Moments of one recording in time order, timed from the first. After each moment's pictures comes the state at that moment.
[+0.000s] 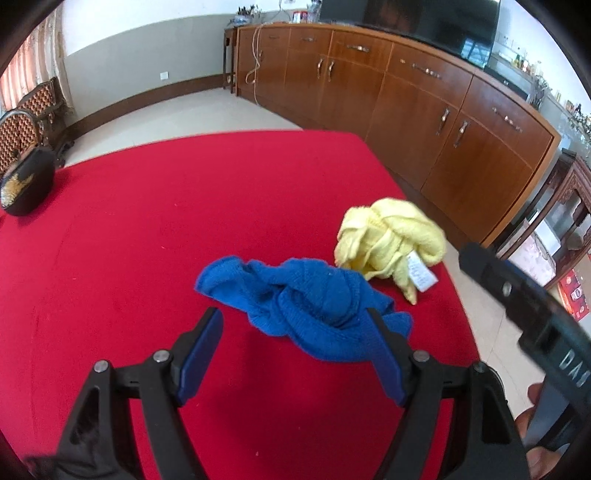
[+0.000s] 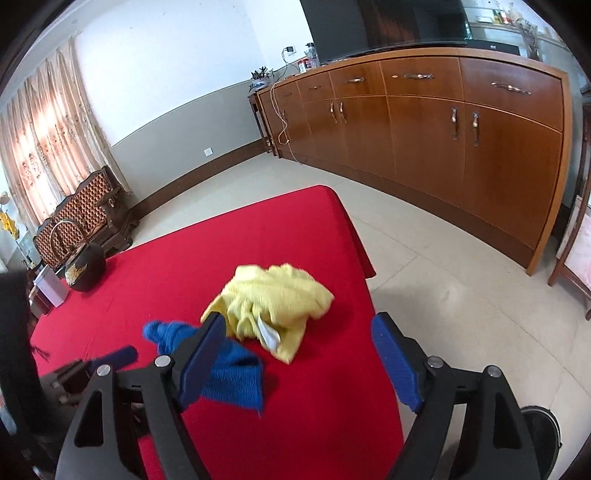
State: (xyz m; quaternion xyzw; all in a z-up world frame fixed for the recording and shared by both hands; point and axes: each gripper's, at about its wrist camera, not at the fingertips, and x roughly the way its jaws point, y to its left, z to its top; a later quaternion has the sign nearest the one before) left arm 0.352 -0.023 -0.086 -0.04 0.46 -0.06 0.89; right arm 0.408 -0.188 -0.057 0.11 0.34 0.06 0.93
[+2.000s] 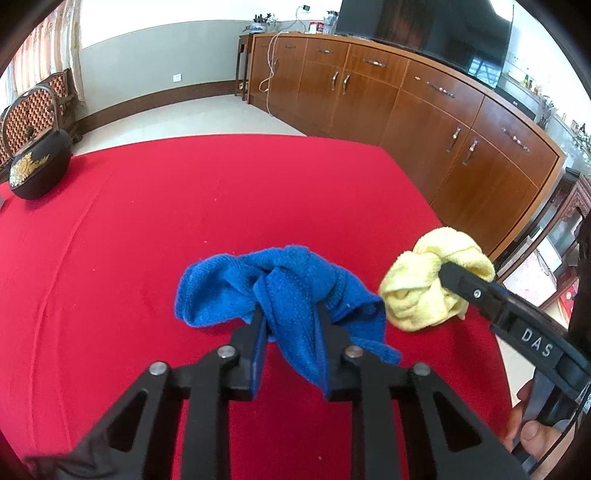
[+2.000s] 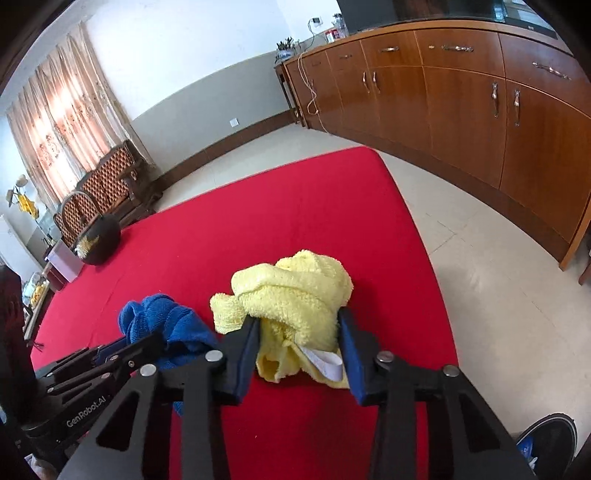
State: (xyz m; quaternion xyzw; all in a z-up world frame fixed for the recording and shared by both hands) left arm 0.341 0.009 -0.091 -0.06 0.43 -0.06 0.90; right arm 0.432 -0.158 -0.088 0.11 0.38 0.12 0.91
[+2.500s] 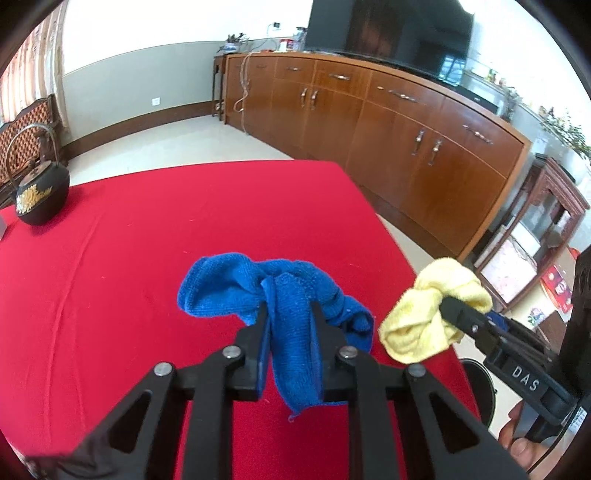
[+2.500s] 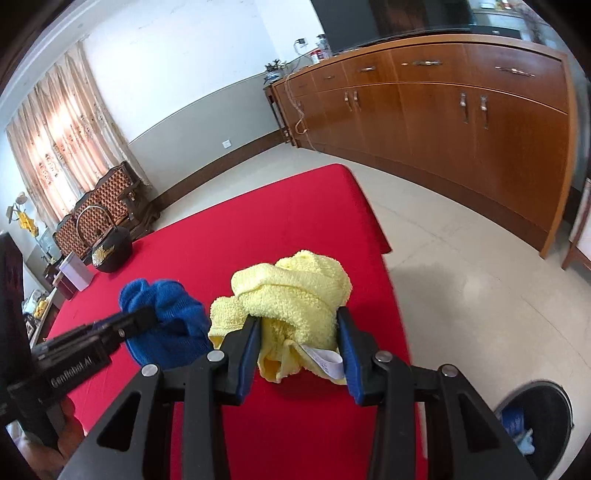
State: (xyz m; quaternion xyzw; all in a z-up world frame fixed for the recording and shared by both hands) left arm 0.291 -0.019 -0.049 -0.04 0.40 -0.10 0.91; right arm 0.342 -0.192 -0.061 0.13 0.35 0.09 0.92
